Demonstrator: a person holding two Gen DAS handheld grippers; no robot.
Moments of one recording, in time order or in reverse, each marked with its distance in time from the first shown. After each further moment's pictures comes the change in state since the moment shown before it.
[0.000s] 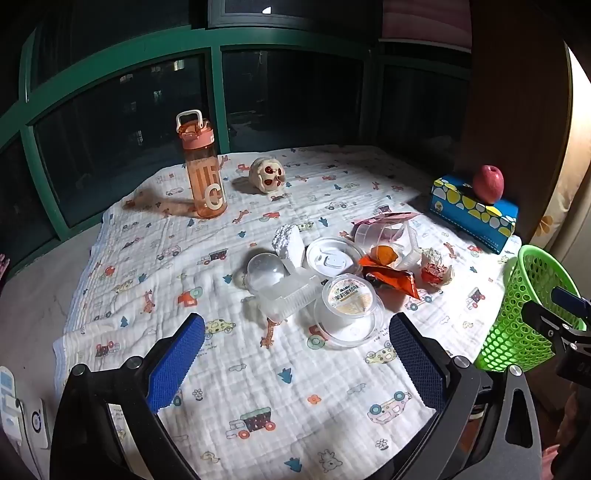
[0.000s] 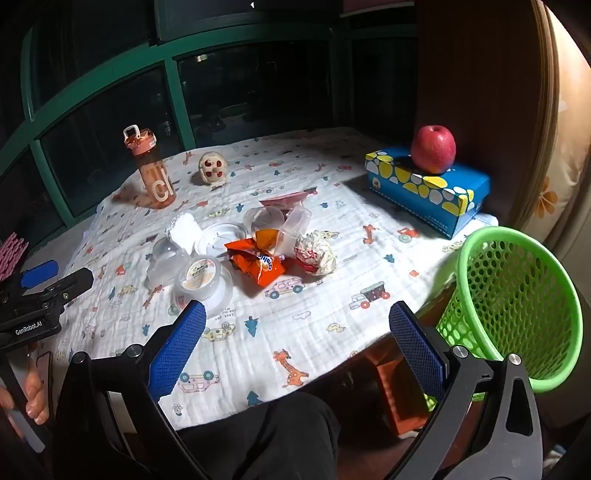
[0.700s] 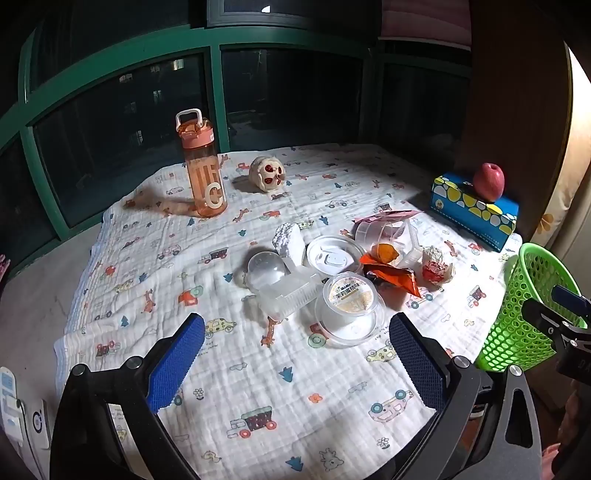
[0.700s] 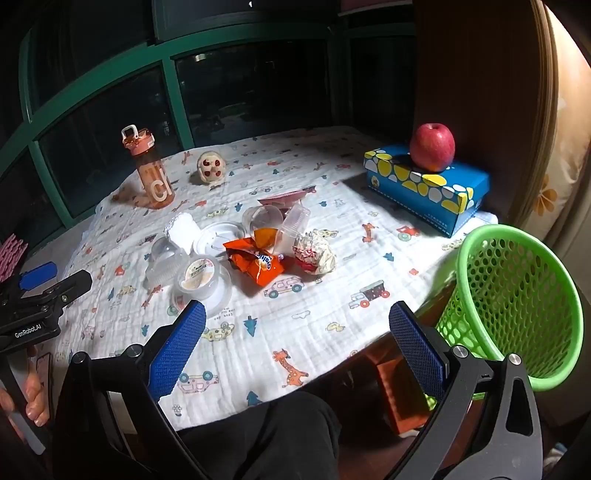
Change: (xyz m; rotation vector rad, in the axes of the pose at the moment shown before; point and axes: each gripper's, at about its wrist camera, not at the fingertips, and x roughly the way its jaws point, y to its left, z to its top) left arm 0.003 0.004 -0.002 0.011 0.000 0.003; right arm 0.002 -0.001 0.001 0.000 0.006 -0.002
